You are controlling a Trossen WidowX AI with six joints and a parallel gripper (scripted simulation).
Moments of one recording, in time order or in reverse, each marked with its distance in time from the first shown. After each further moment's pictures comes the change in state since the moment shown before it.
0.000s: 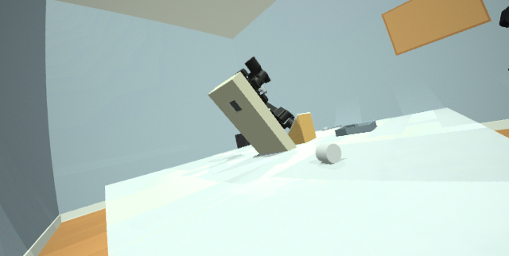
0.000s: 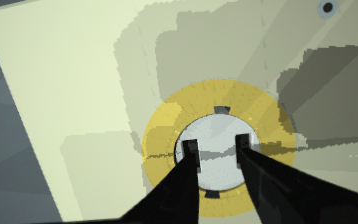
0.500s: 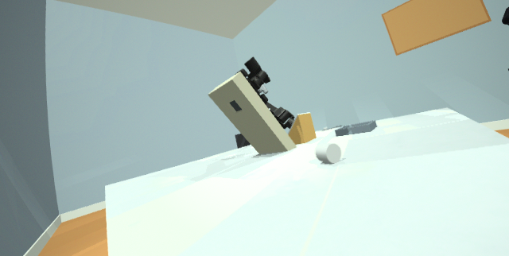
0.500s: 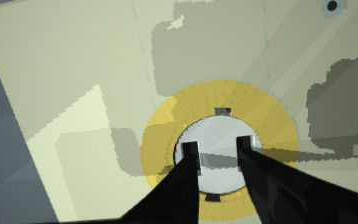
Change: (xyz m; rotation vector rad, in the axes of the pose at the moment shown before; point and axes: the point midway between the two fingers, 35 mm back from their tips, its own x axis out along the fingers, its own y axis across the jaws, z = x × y) arm 0.003 0.000 0.000 0.001 0.000 0.001
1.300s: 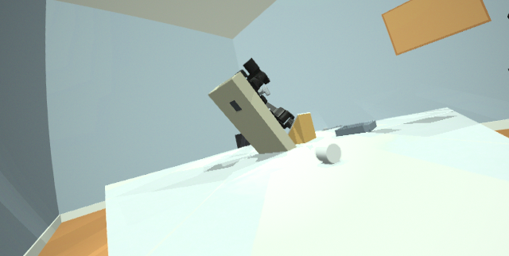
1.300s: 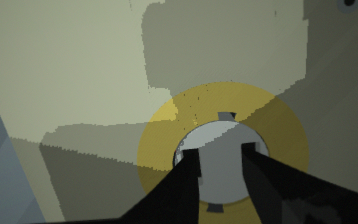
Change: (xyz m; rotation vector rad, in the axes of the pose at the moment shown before) arm 0.009 0.000 -0.001 -0.004 0.000 0.004
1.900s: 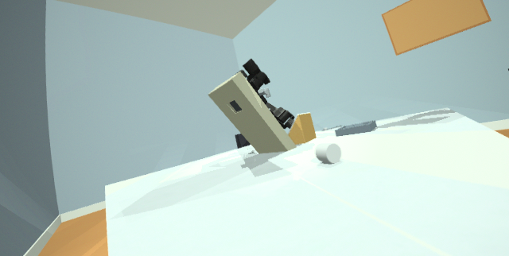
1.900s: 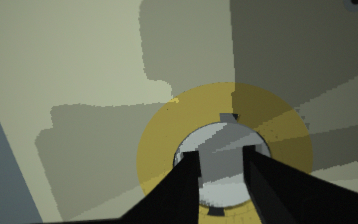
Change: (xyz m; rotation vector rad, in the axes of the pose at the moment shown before) arm 0.003 0.000 0.000 -0.004 0.000 0.005
